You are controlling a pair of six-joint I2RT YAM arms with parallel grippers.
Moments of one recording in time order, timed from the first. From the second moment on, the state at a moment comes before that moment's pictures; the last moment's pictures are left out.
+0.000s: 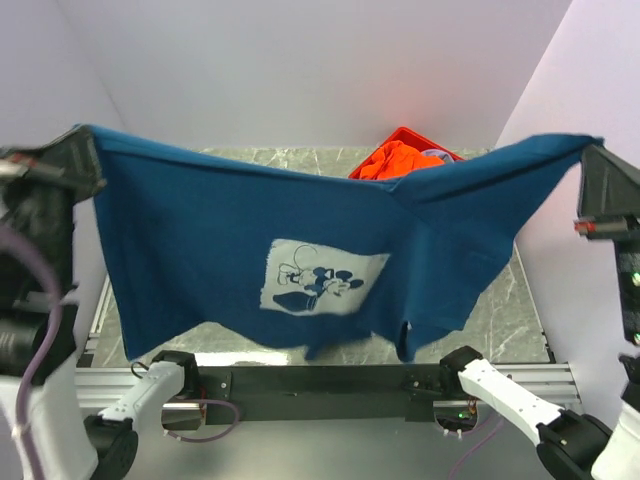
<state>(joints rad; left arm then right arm) -0.11 0.87 1.85 -0.61 -0.25 -0.47 0.45 0.80 1.91 -0.56 0.27 0.18</state>
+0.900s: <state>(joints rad) -0.06 1.12 1.86 -0.67 -0.12 -0.40 0.45 1.21 1.95 -0.48 0.25 0.11</state>
